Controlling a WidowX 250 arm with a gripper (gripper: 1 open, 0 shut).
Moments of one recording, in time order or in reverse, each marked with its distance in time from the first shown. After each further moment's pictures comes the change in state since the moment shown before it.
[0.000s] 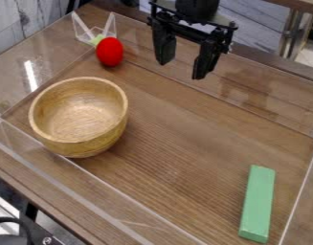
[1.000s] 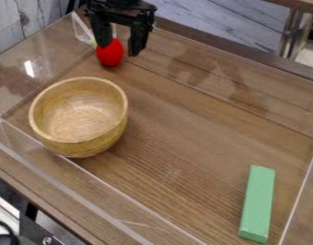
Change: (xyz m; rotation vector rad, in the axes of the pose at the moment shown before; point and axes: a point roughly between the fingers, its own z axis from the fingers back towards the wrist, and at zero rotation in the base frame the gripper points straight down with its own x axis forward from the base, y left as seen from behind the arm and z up) arm 0.023 0.120 -0.028 -0.012 -0.018 0.201
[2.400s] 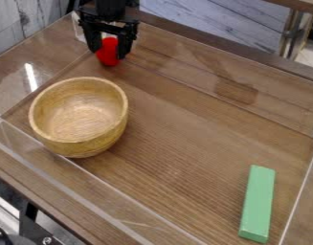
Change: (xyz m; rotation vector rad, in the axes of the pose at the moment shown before) arm 0.049 0.056 -0.042 0.052 -0.040 0.055
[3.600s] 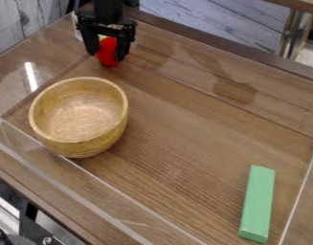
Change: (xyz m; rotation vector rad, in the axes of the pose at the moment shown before) arm 0.001 -0.001 -0.005 -0.011 0.004 0.040
